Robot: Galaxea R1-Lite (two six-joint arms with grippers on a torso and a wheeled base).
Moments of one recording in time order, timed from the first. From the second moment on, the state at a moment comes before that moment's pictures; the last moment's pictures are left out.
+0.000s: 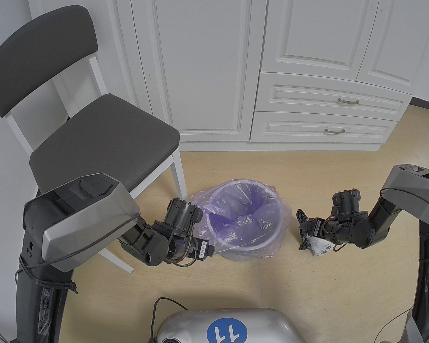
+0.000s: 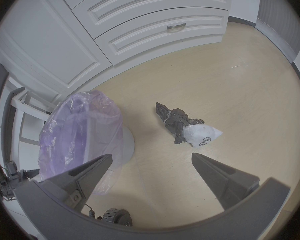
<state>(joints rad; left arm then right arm) -0.55 2.44 -1.20 -0.41 0.10 -0.18 0.15 2.36 -0.93 -0.71 -0.01 0.43</state>
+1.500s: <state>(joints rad) -0.48 2.60 -1.43 -0.38 0.00 -0.16 0.43 2.56 -1.87 0.11 -0.37 0.55</state>
